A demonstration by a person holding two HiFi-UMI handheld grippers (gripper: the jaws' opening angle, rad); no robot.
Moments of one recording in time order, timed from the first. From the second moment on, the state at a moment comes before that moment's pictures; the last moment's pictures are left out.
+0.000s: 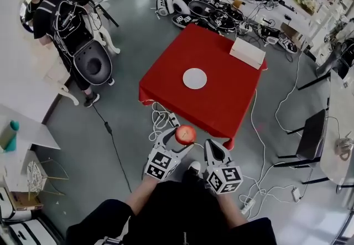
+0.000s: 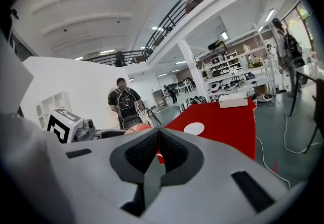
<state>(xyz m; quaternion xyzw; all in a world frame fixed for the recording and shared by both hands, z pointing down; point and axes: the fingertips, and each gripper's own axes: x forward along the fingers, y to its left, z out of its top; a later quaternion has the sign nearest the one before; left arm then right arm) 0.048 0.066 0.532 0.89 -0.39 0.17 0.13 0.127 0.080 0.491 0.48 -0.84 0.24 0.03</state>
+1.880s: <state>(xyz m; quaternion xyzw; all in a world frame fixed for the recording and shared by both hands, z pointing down) 0.035 -0.244 0.568 0.90 -0.37 0.17 0.16 0.115 -0.214 0.516 0.49 -0.83 0.25 0.07</state>
